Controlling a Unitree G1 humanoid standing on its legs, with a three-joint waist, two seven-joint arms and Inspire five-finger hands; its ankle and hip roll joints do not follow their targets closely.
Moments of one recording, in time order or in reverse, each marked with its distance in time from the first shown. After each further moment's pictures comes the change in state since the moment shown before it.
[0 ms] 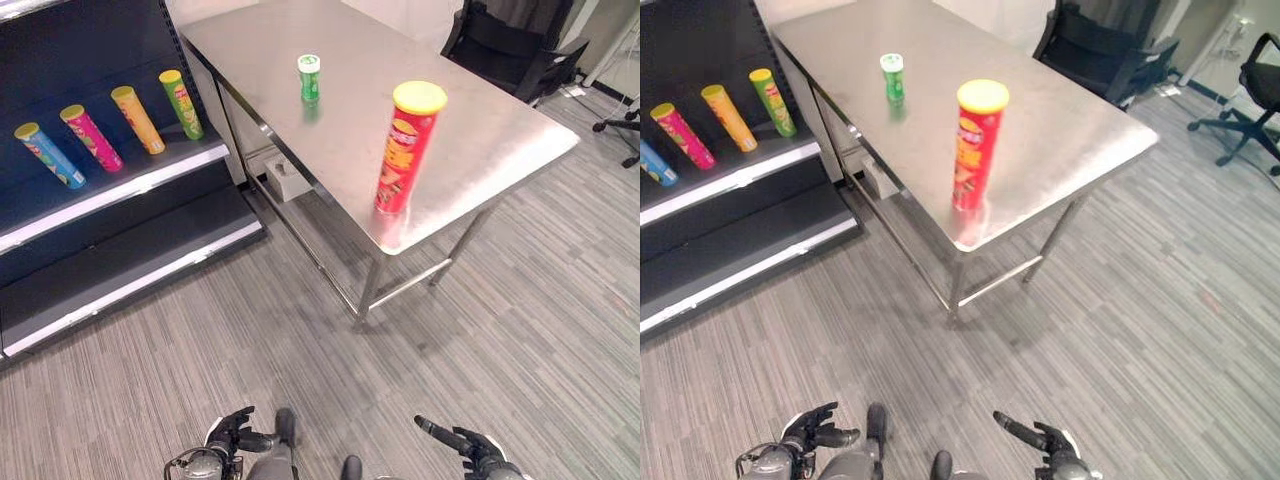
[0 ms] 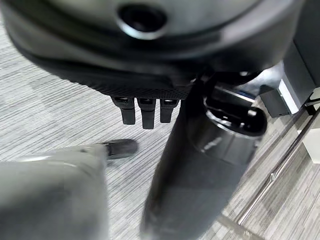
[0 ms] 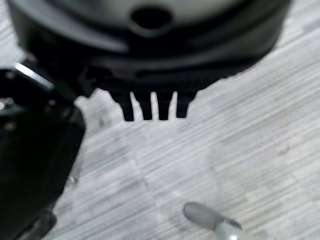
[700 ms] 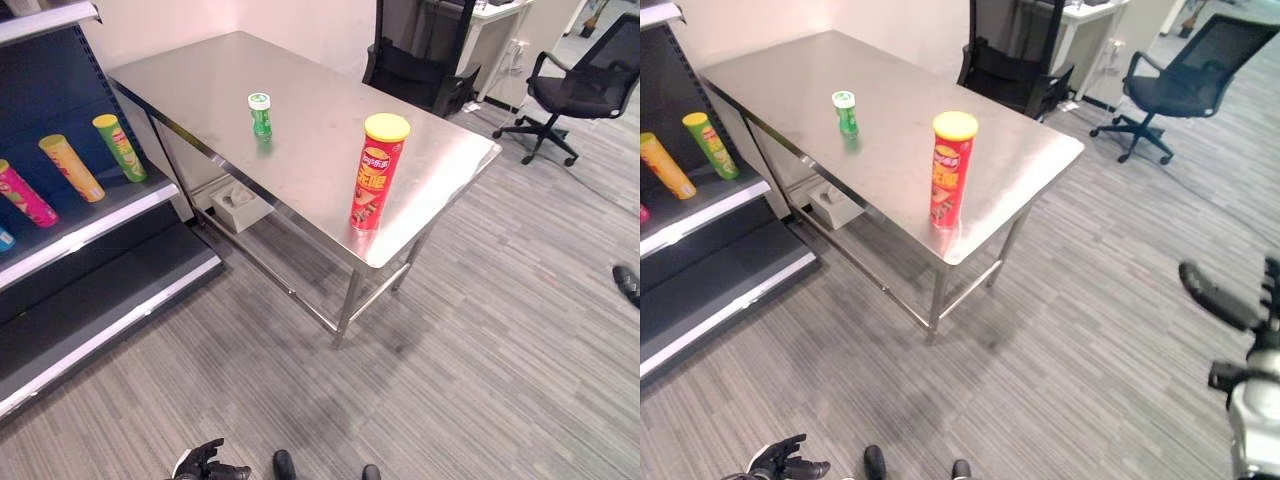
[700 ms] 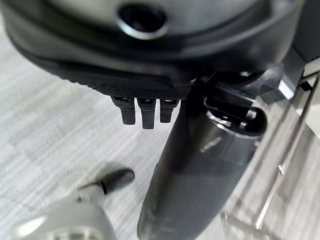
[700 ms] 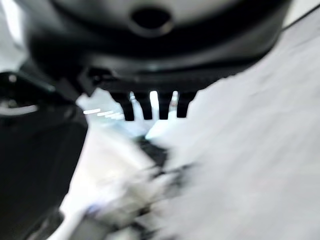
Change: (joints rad) left arm 0.119 0.067 0.076 -0.051 0.092 0.001 -0.017; right arm 0.099 -0.534 -0.614 -0.888 0.093 -0.120 -0.109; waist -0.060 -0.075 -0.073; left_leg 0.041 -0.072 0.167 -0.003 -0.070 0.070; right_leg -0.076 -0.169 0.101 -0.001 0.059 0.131
